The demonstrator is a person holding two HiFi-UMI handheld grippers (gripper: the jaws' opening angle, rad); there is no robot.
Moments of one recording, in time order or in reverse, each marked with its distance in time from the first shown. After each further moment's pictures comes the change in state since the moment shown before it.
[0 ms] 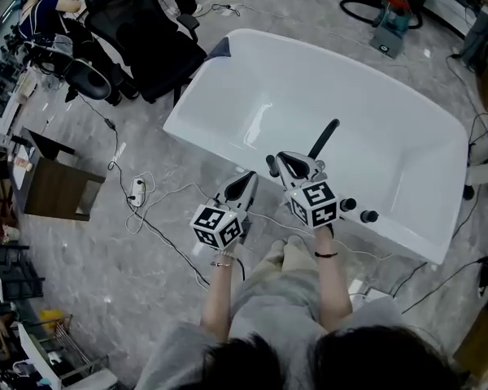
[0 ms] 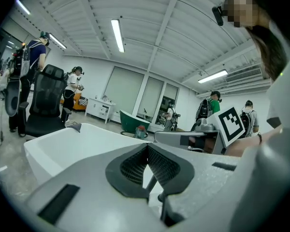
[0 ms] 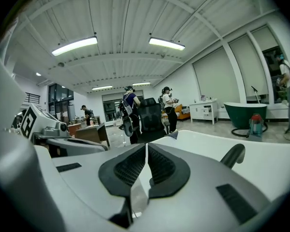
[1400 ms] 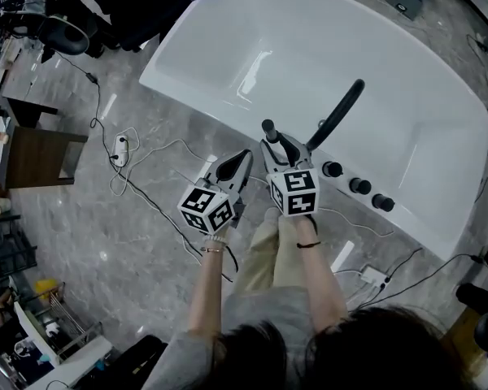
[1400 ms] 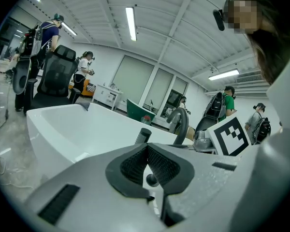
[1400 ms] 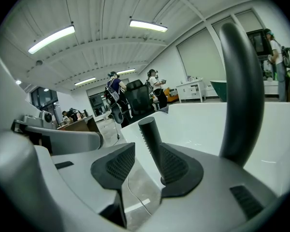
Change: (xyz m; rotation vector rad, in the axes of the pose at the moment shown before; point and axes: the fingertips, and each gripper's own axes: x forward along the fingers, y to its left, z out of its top) left arm 0.043 0.060 -0.129 -0.116 0.093 0.045; right arm 0.074 -0.026 -0.174 0.165 0.156 -0.111
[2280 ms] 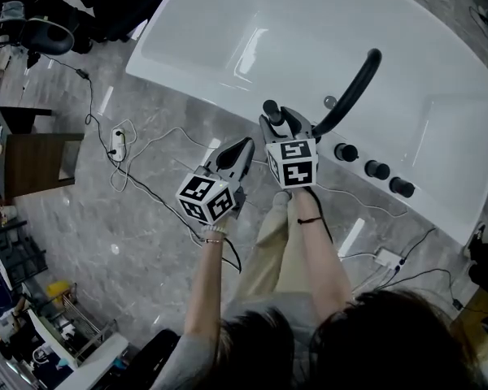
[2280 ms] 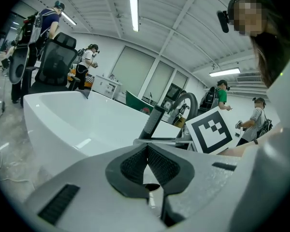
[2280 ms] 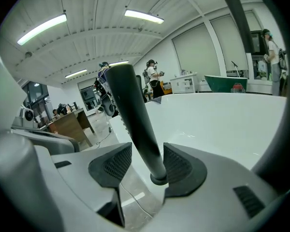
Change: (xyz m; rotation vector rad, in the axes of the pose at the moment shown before) left arm 0.017 0.037 -0.050 -0.031 0.089 -0.034; right arm 0.061 -0.028 -0.045 0.014 0.082 -0.090
